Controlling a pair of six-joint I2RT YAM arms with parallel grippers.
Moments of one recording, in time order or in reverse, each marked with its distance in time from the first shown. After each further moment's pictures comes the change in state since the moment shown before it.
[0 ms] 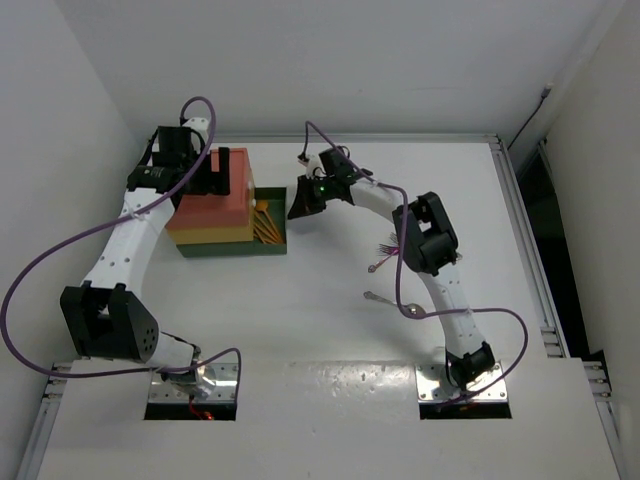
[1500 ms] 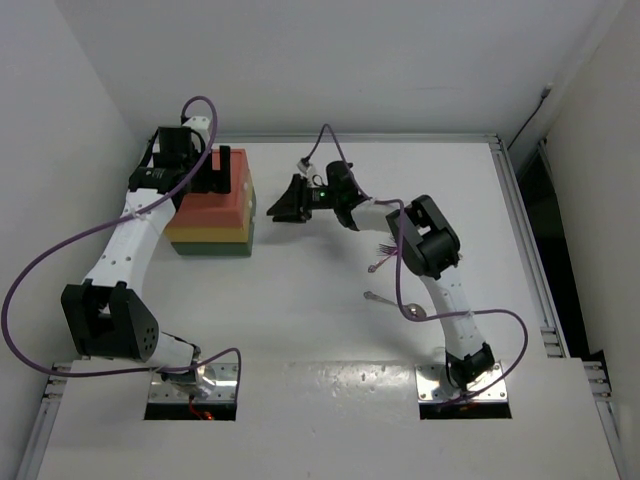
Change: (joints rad) left arm 0.000 0.006 -0.018 0.056 0.018 0.014; right arm 0.037 -0.043 -0.339 0.829 -0.249 0.688
